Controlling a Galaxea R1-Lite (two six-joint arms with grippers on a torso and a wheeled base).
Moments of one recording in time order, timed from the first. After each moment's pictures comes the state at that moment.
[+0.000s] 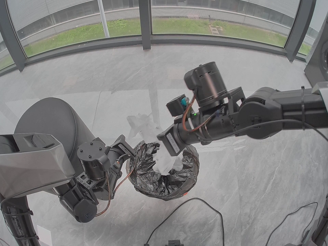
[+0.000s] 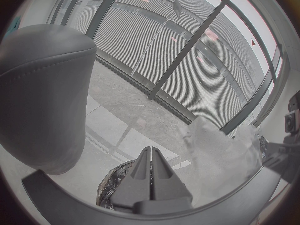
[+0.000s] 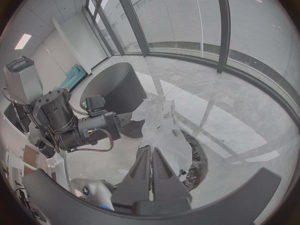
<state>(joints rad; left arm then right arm) -0.55 2.13 -0.58 -1.54 0.44 -0.63 0.75 2.02 -1.60 0.17 0.10 -0.14</state>
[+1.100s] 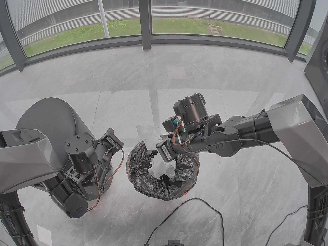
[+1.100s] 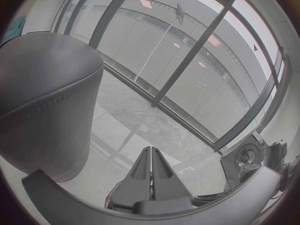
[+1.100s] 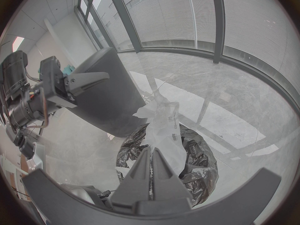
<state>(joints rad) -0.49 2.07 -0.56 -1.54 0.44 -0.63 0.69 2.25 -1.61 -0.06 0.10 -0.13</state>
